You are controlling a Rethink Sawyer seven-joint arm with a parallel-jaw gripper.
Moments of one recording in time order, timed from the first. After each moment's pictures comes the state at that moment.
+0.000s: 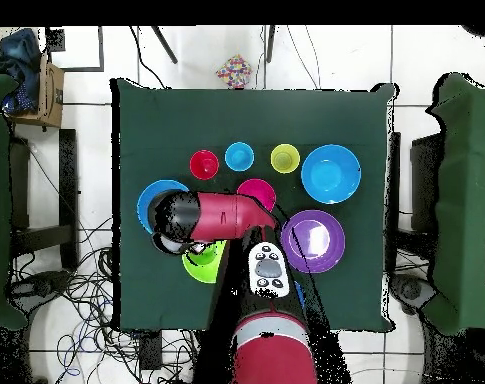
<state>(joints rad) -0.10 -0.61 0.06 1.71 -0.02 0.80 2.38</state>
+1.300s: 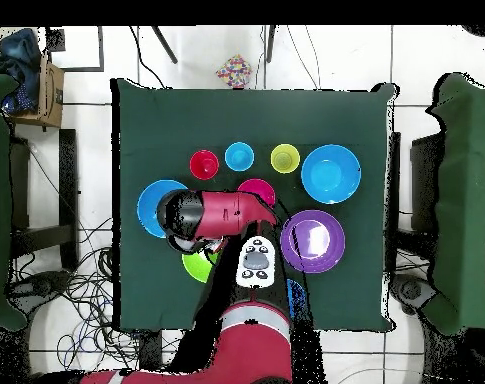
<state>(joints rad) -0.02 -0.52 -0.08 1.61 -0.06 0.82 2.38</state>
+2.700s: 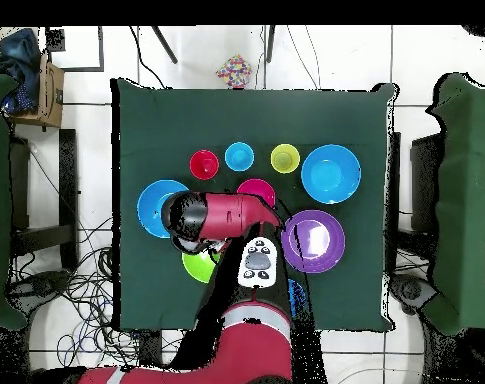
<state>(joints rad) -0.02 -0.51 -0.10 1.62 -0.06 0.79 2.38</state>
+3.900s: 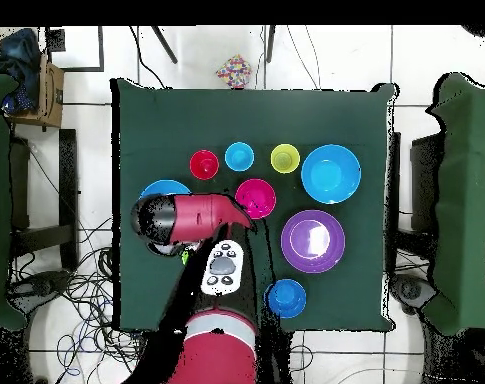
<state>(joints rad) 0.07 -0.54 -0.10 1.62 -0.03 0.79 2.38</state>
